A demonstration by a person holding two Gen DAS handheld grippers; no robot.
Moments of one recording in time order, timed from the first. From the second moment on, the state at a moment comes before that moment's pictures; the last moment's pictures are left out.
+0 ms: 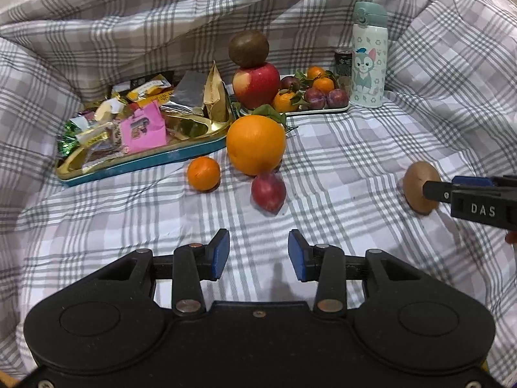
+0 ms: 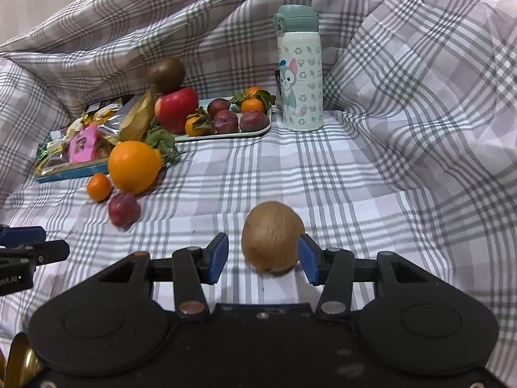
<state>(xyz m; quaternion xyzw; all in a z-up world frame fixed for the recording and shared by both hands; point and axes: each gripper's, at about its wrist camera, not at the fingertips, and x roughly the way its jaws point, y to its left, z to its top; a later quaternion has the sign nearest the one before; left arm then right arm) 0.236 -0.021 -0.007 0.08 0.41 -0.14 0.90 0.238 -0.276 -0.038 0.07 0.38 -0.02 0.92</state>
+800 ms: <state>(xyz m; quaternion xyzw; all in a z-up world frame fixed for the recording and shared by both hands) 0.307 -0.046 -0.041 0.06 0.44 -0.15 0.88 0.273 -0.289 -0.070 0.05 0.38 -0.05 0.92</state>
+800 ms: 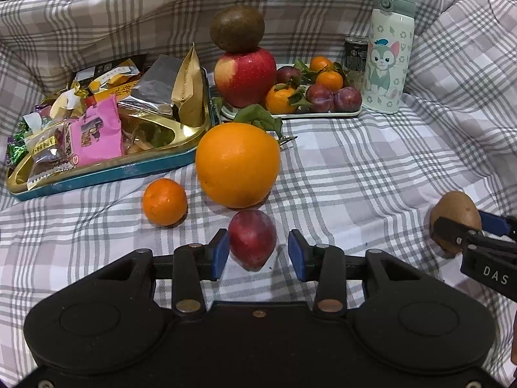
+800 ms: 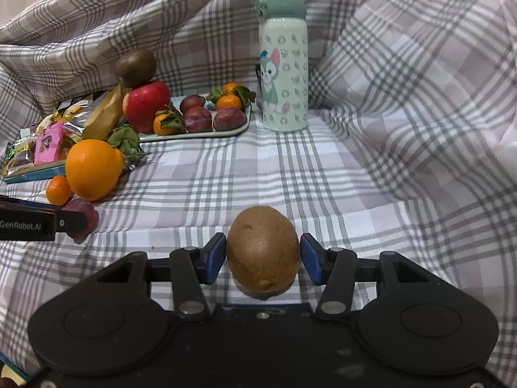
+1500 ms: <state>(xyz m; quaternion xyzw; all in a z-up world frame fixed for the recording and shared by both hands) 0.321 -0.048 -0.051 0.05 0.45 -0.12 0.88 0.272 -0.291 -0.076 0.06 0.38 -0.04 0.92</state>
